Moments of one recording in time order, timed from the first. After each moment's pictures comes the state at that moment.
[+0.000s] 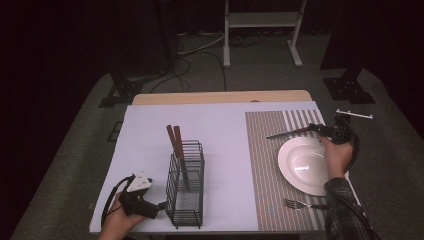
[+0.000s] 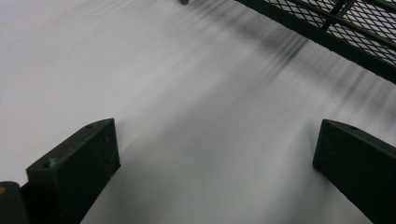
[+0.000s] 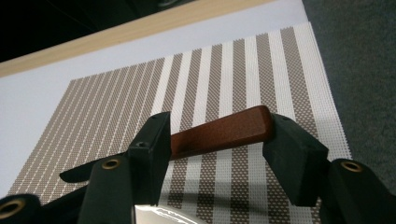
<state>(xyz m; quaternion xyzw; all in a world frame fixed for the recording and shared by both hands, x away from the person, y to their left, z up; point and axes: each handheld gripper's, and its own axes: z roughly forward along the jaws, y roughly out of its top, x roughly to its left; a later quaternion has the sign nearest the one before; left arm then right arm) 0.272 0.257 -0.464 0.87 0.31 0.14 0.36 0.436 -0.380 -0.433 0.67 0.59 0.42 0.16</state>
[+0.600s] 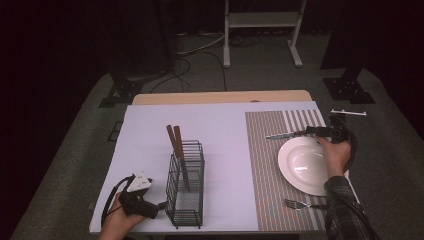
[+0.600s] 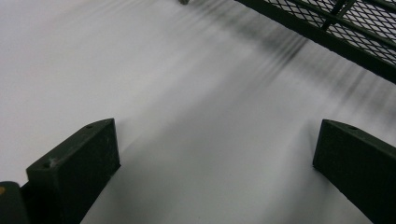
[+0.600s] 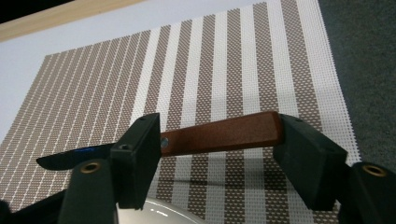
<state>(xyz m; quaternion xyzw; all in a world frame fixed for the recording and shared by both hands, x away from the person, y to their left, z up) 0.271 0.257 -0.464 0.87 0.31 0.14 0.36 0.444 -0.375 -0.437 0.68 0.61 0.37 0.14</state>
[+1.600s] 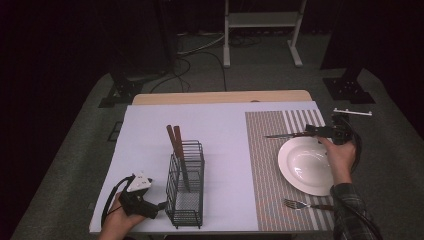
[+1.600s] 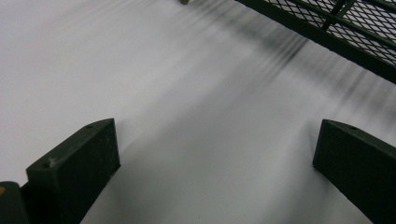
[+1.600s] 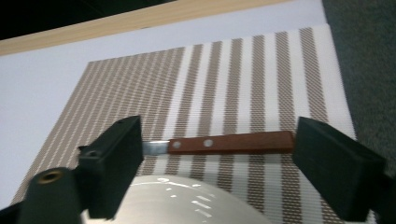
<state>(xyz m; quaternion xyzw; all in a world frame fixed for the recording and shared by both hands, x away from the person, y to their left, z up) 0.272 0.257 -0.464 0.87 0.31 0.14 0.36 0.423 -0.365 -0.412 0.64 0.63 0.40 0.17</state>
